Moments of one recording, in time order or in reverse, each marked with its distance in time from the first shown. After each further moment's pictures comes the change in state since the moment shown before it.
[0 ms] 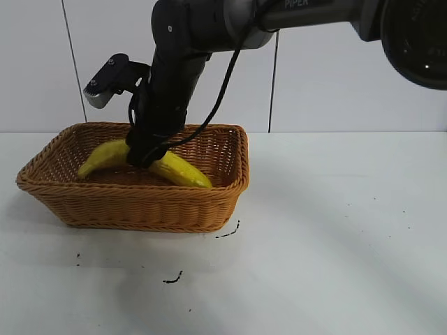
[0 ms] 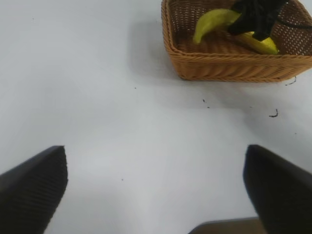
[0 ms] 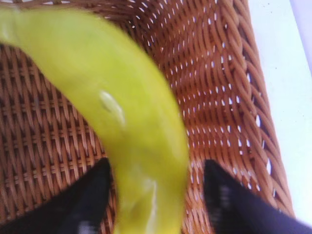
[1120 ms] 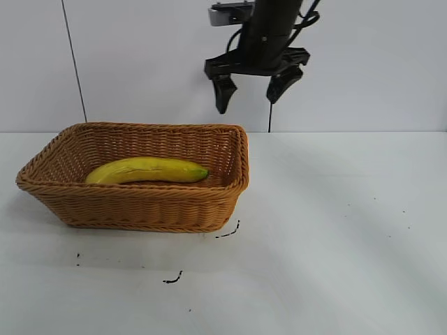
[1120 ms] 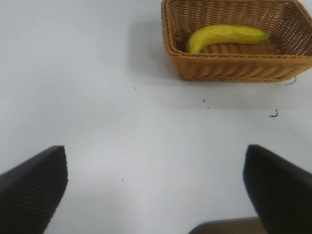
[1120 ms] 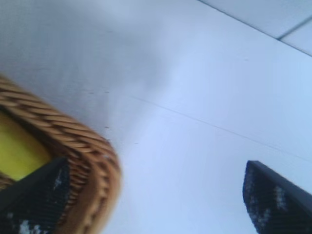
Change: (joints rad) left arm 0.000 0.000 0.000 0.000 0.000 0.000; right arm -0.342 -0.083 -0.128 0.031 0.359 0.584
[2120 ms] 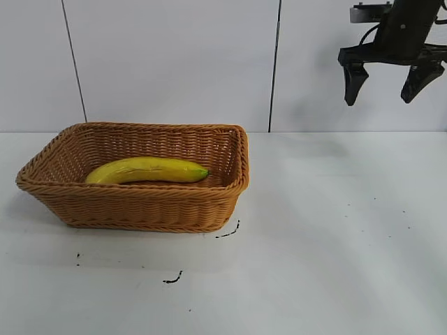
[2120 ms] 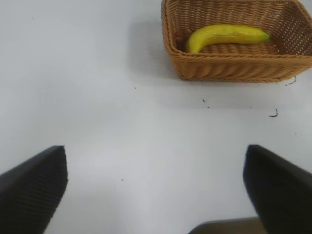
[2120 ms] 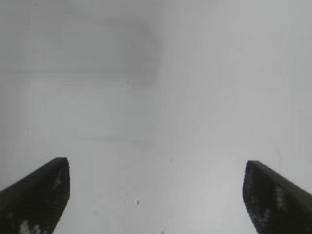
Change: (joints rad) left arm 0.000 0.000 0.000 -0.001 0.000 0.000; right arm -0.302 -0.178 0.213 0.007 0.102 0.000
